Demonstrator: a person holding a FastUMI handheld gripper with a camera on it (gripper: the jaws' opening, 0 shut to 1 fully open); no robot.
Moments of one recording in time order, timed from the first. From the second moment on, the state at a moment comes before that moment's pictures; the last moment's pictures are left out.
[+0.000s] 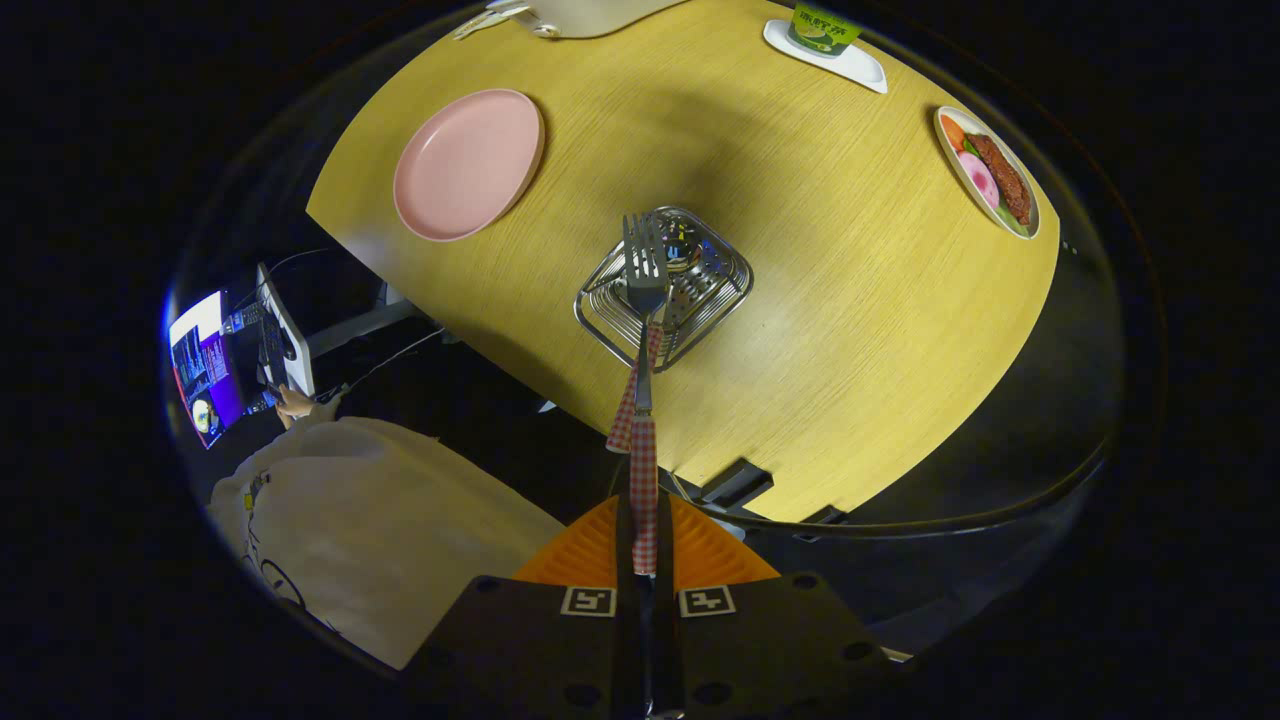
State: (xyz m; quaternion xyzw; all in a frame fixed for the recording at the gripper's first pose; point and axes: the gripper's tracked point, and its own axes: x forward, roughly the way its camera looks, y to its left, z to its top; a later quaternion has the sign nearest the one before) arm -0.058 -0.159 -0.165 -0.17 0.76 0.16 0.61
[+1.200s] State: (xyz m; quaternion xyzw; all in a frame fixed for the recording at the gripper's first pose) arm -0.030 -0.145 -0.189 -0.13 0.81 0.12 0.56
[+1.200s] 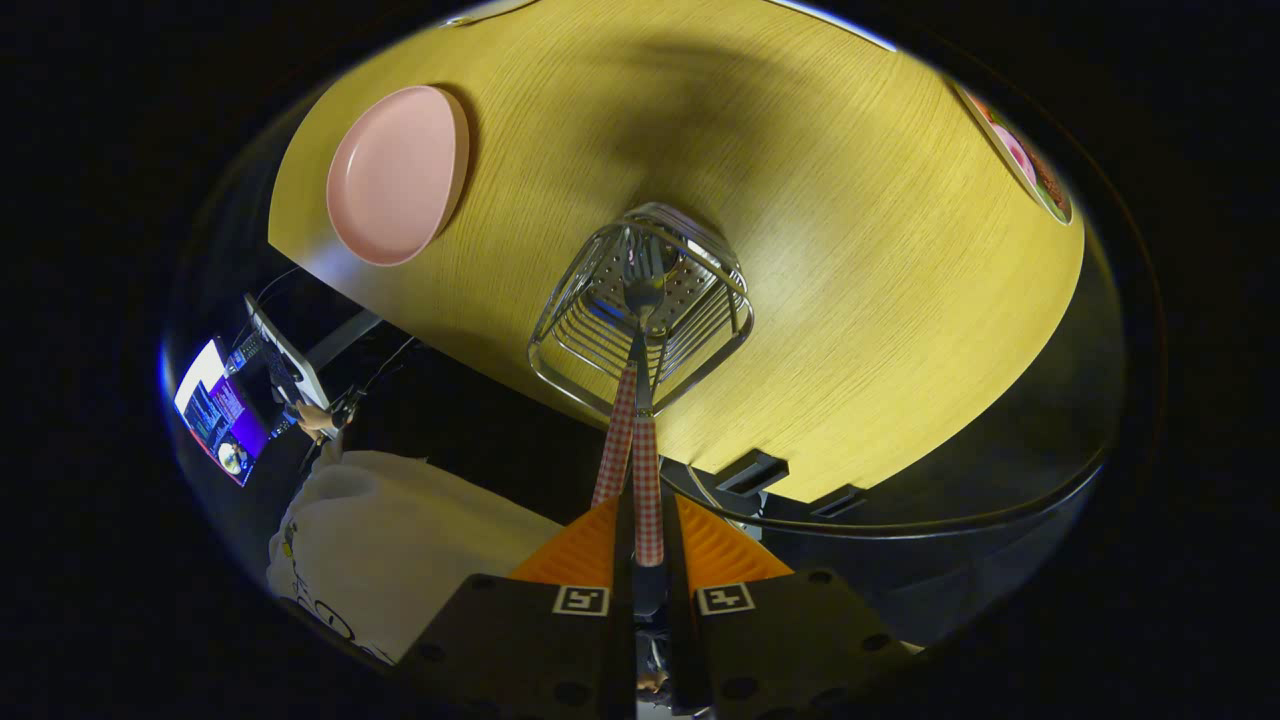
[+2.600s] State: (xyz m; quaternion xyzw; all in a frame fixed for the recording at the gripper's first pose) arm -0.020 -0.118 -0.028 0.08 0.34 0.03 0.94
